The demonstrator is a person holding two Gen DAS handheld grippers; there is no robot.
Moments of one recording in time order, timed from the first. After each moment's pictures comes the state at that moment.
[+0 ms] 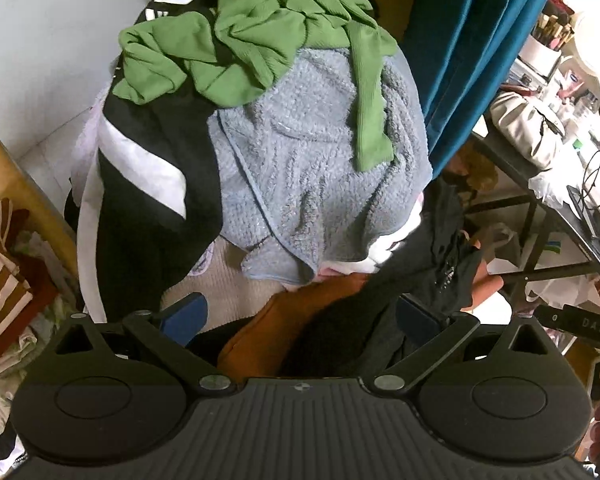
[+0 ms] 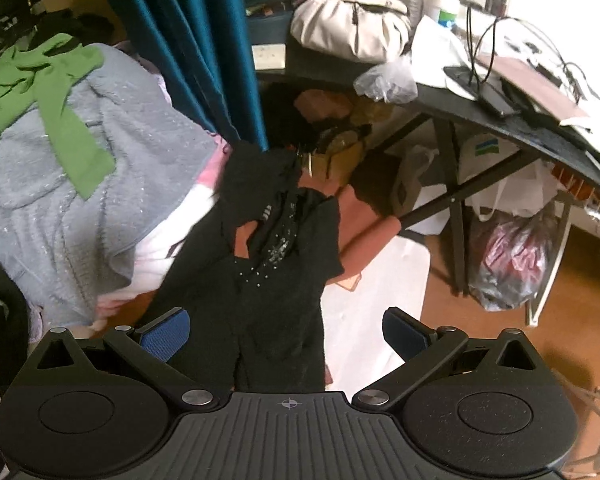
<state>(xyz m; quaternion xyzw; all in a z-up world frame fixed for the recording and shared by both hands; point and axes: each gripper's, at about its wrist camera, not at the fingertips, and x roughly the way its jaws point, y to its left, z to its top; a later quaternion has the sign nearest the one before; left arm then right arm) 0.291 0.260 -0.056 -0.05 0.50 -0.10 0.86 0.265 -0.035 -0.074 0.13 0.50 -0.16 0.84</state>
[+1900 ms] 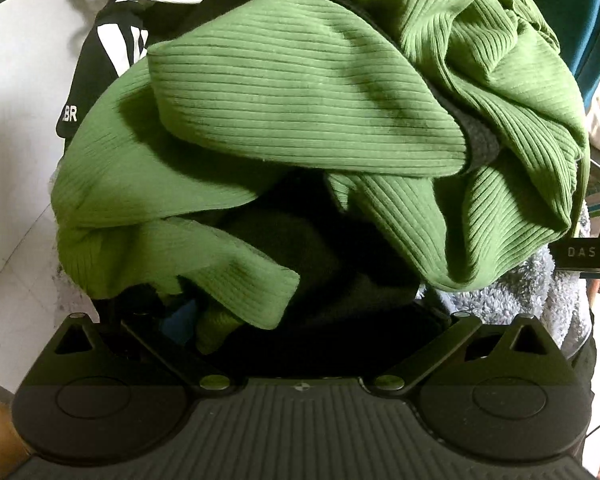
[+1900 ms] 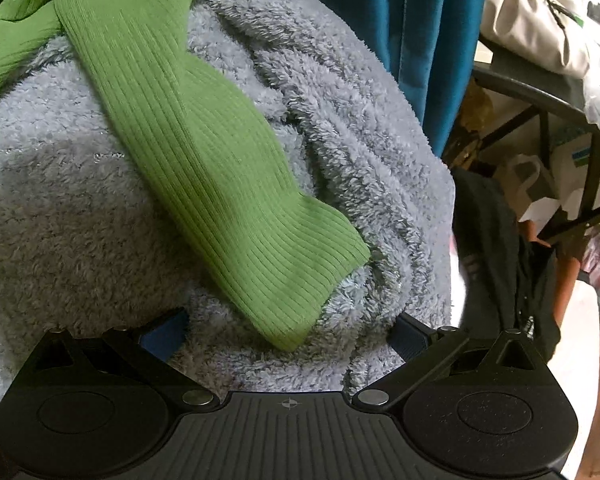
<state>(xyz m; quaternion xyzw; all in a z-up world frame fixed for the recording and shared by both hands) 0.557 0.357 -0.176 0.07 0.46 -0.20 0.87 0.530 0.131 -0.178 0.17 0.49 -0.16 0.84</state>
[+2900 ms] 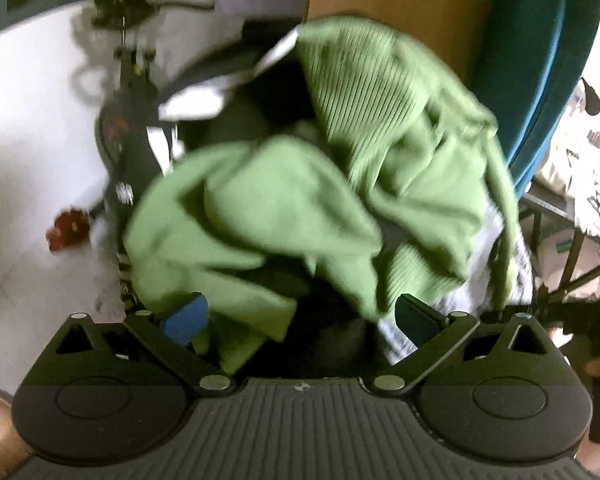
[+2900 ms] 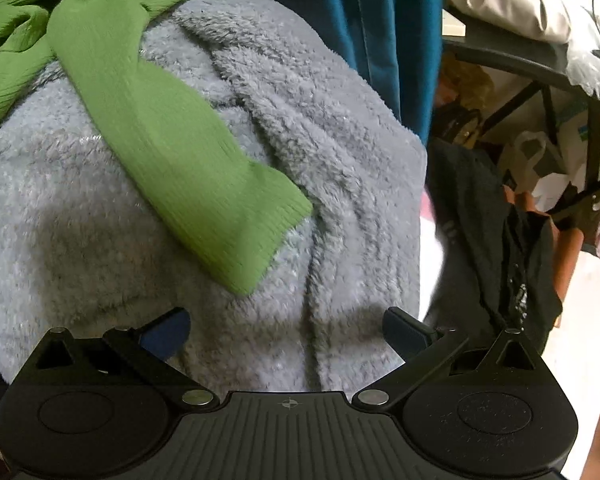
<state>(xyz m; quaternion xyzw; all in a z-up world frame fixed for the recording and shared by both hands) 0.521 0.371 -0.104 0.03 0.39 -0.23 0.89 0.482 0.104 -0.173 0.21 0.48 -0.13 0.84</state>
